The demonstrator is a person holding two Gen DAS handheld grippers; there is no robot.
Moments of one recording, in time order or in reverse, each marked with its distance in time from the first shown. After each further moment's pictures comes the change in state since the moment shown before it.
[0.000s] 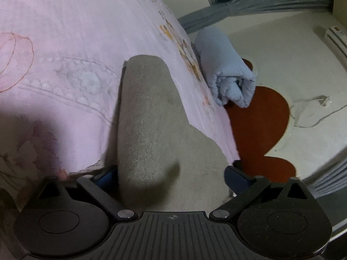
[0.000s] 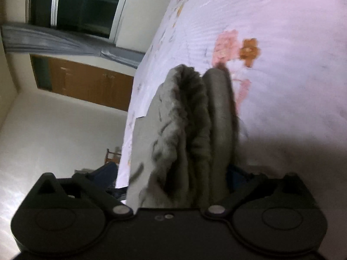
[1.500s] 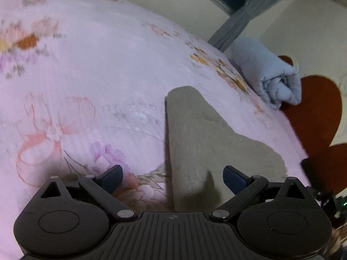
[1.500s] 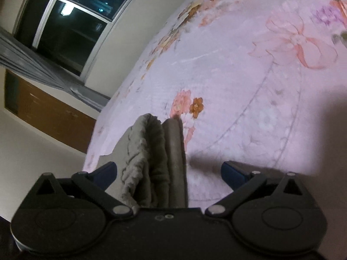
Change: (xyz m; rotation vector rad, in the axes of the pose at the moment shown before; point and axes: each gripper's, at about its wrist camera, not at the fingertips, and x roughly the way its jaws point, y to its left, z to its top) left arm -0.061 -0.039 -0.016 0.207 -0.176 0.392; right arm -0.066 0.005 -0.030 -0.078 -0.300 -0.240
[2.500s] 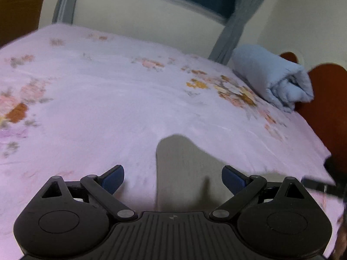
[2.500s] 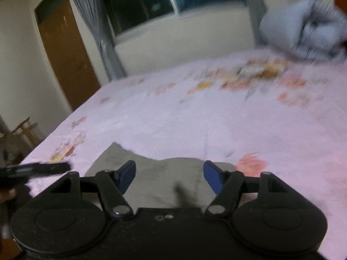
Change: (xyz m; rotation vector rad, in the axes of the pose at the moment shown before) left arm 0.027 -0.069 0.059 0.172 -0.096 0.146; right arm 0.083 0.157 -0.002 -0.619 0.031 -0.141
